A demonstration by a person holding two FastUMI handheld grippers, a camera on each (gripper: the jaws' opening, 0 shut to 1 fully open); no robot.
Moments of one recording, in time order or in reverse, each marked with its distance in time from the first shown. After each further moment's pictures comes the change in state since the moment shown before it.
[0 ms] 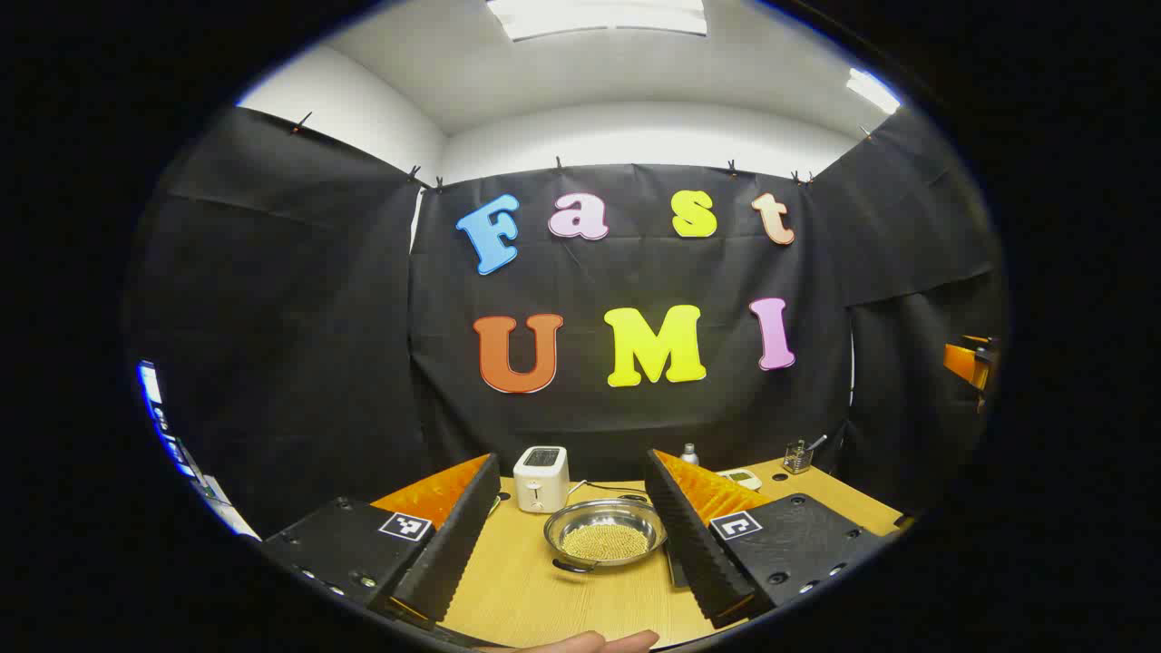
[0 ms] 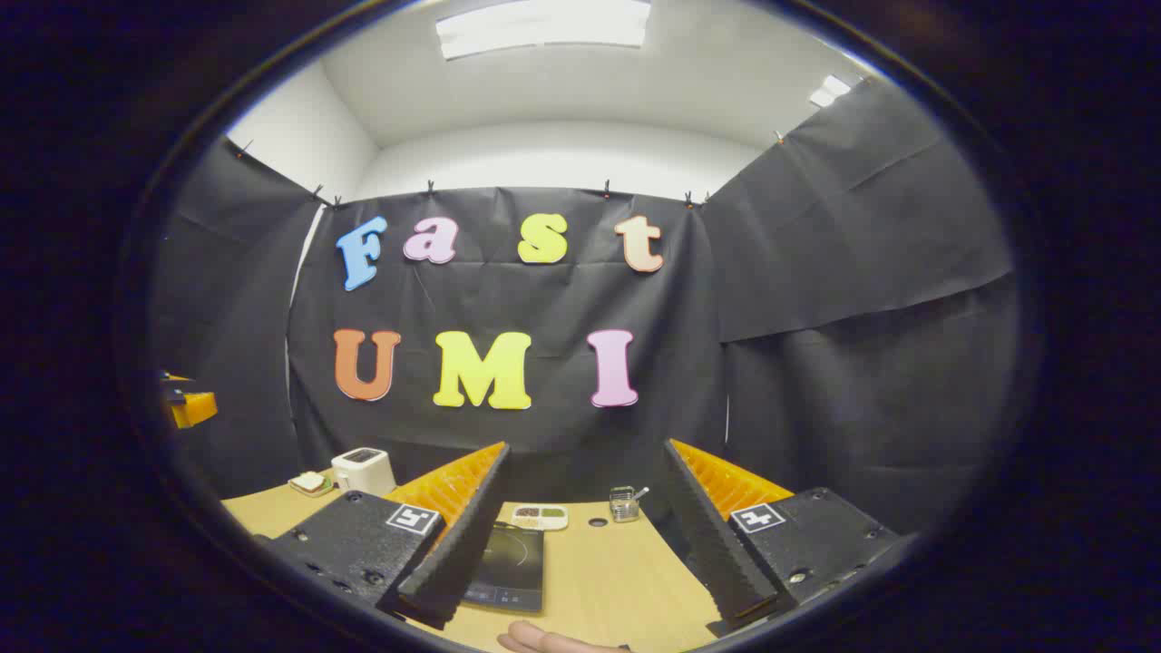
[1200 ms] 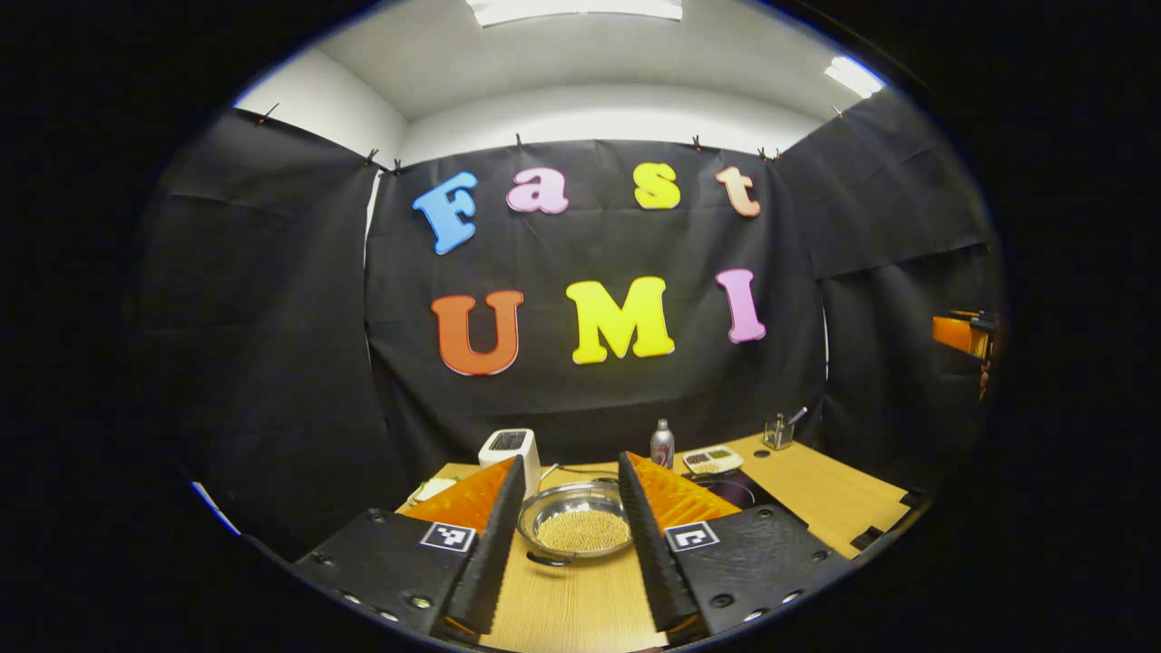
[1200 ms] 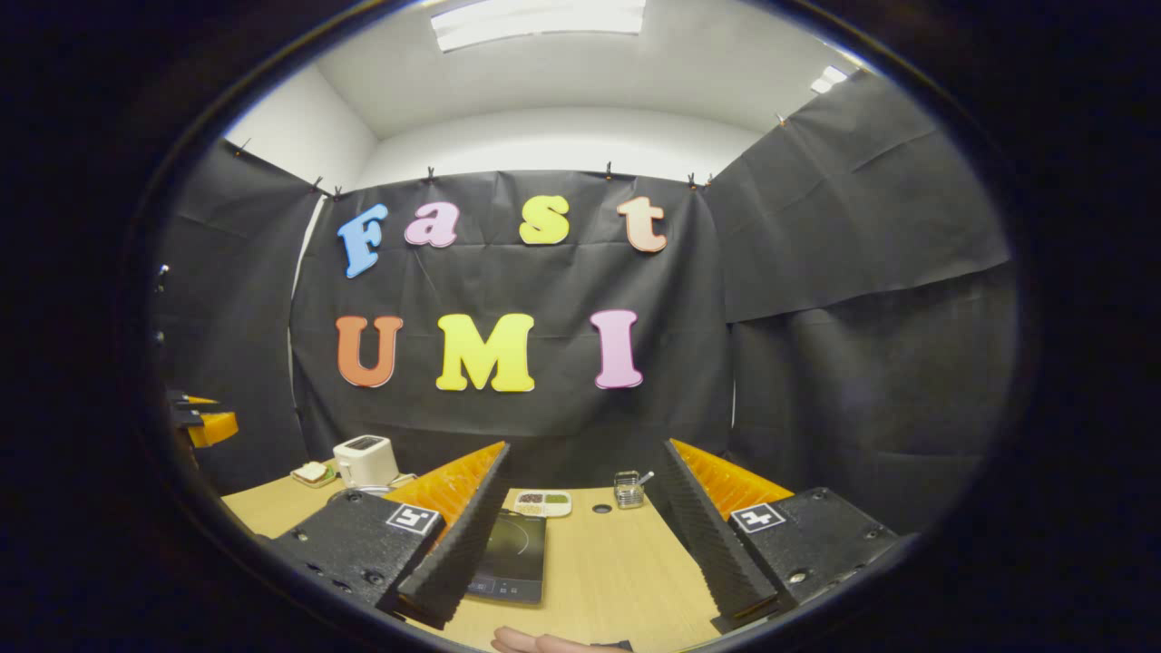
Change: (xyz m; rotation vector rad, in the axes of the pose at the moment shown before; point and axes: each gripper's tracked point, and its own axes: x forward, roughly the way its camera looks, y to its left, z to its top) left arm 0.030 -0.038 -0.073 0.061 0.137 -0.124; right arm 0.014 -0.005 -0.030 0.020 0.052 0.015
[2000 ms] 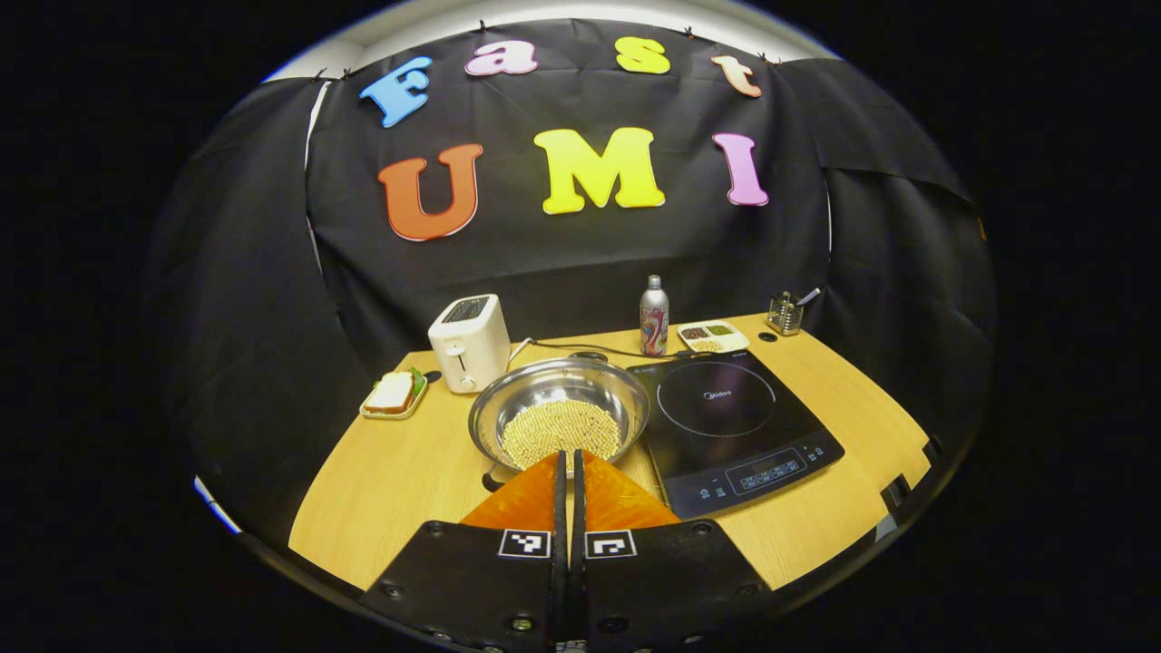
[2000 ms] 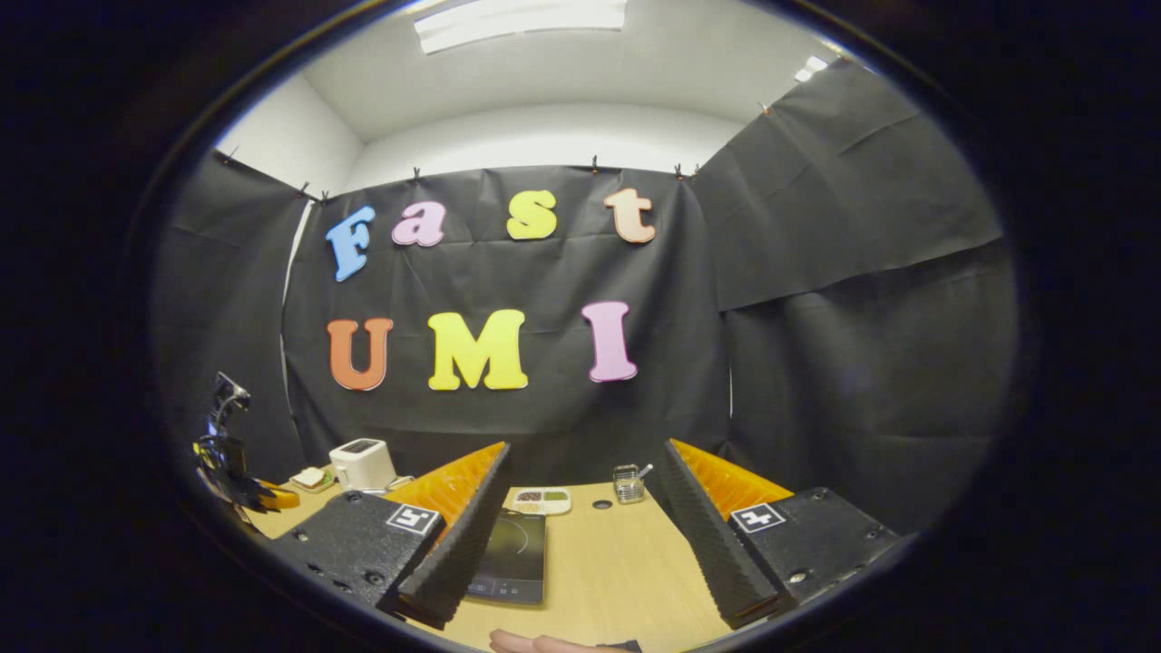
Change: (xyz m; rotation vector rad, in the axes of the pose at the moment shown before) left arm 0.097 -0.021 -0.146 -0.005 0.415 -0.057; right arm 0.014 -0.010 -0.020 0.043 0.016 -0.015
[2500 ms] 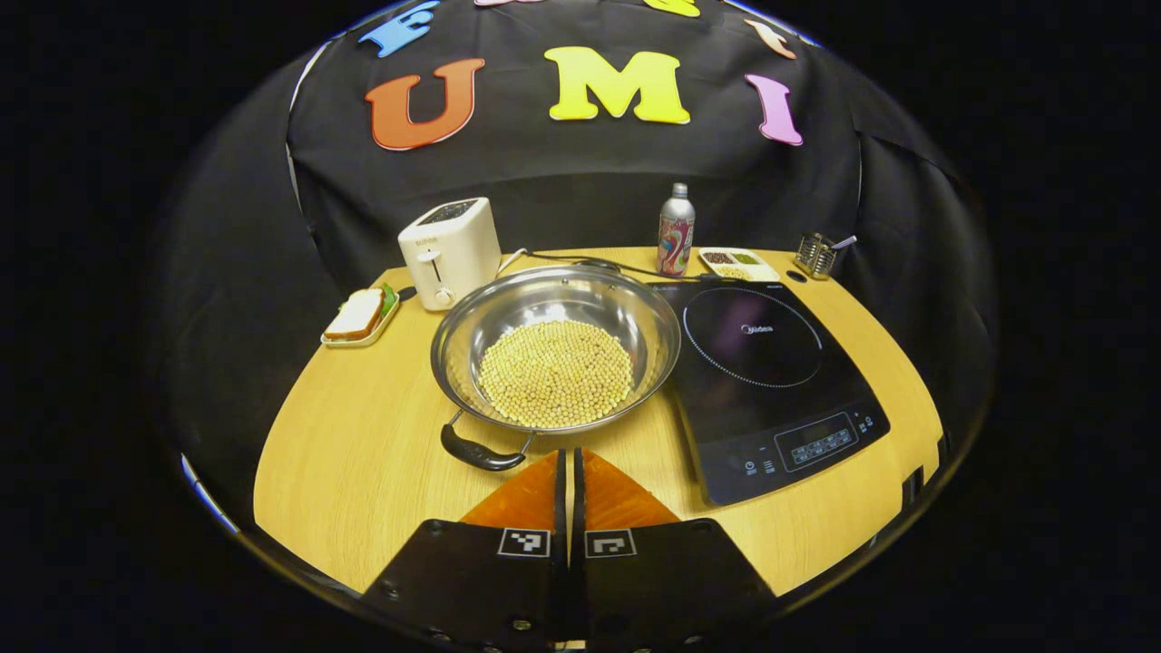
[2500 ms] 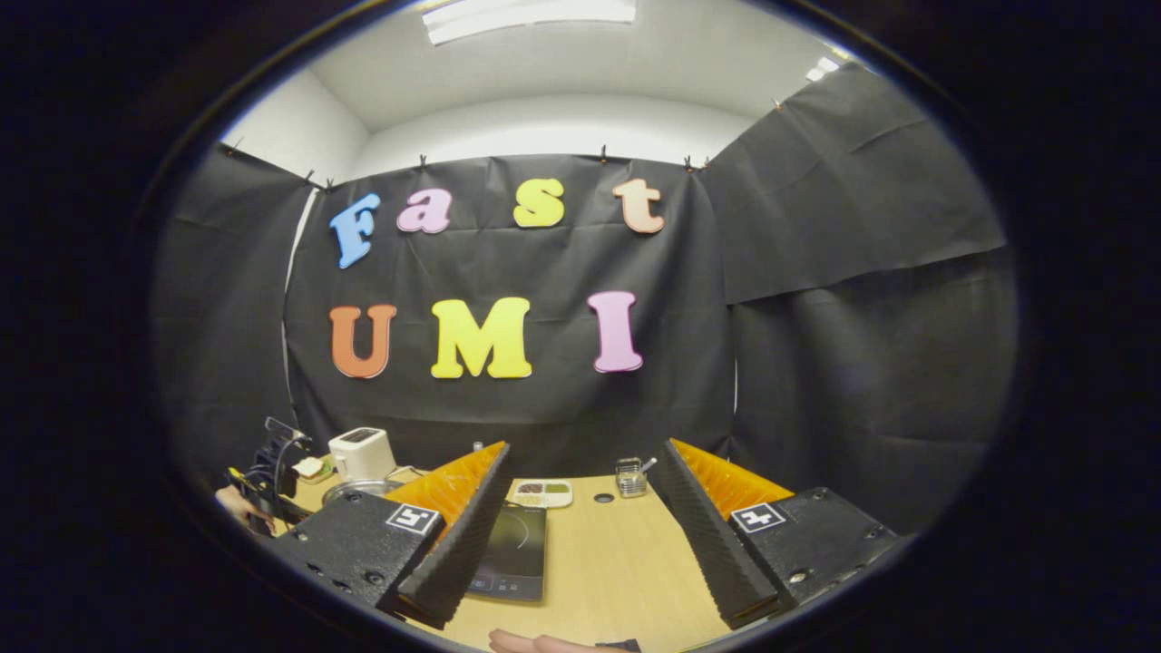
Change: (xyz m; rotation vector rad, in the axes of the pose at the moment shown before) left arm 0.079 0.002 -0.069 -0.063 0.267 -0.016; right arm 0.006 0.010 -0.003 -0.034 0.028 0.008
